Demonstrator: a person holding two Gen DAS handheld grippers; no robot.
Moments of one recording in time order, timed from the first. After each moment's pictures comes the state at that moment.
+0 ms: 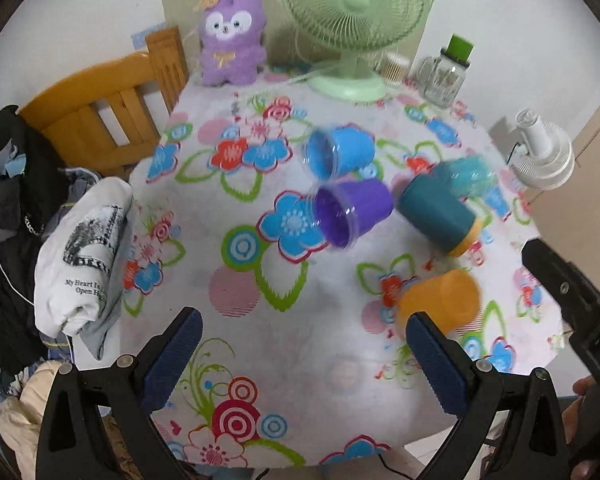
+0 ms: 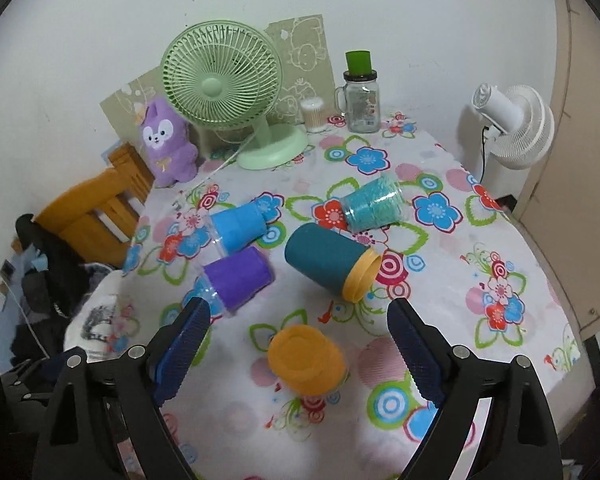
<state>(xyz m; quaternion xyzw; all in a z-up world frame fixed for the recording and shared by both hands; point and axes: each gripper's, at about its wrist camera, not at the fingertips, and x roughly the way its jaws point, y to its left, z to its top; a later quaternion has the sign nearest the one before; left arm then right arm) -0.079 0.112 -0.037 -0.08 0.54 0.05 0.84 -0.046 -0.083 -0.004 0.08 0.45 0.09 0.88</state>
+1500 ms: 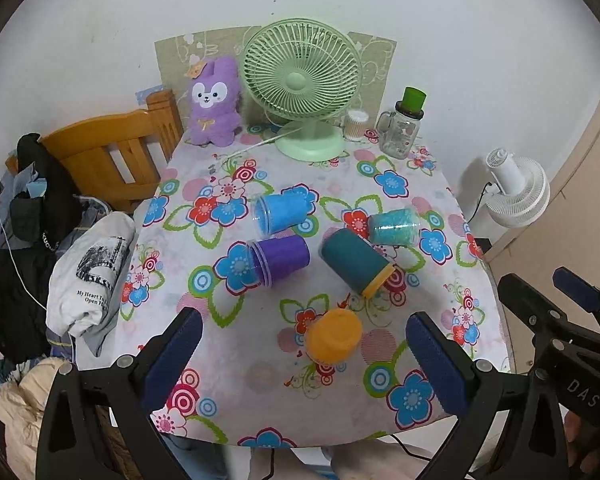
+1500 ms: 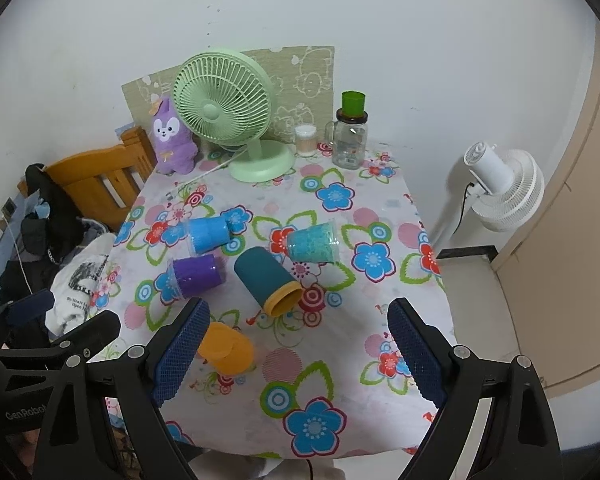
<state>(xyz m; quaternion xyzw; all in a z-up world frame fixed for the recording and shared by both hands) -0.091 0.014 0.053 -0.08 0.48 0.08 0.87 -0.038 -0.167 0.079 -0.03 0.45 0.14 0.88</state>
